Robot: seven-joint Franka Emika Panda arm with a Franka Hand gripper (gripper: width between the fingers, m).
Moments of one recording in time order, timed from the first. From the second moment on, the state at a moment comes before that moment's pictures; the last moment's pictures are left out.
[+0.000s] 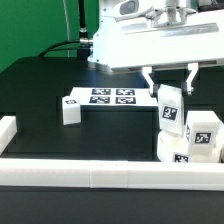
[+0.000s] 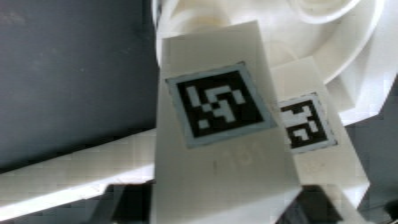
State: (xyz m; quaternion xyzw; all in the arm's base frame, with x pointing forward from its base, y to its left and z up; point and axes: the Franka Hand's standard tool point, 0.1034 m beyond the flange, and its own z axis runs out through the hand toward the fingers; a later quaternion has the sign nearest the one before) arm 0.582 0.052 0.095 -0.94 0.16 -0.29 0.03
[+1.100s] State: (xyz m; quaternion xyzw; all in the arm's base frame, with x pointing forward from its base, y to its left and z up) arm 0.582 0.039 0.106 -0.96 0.15 -0.26 0.03
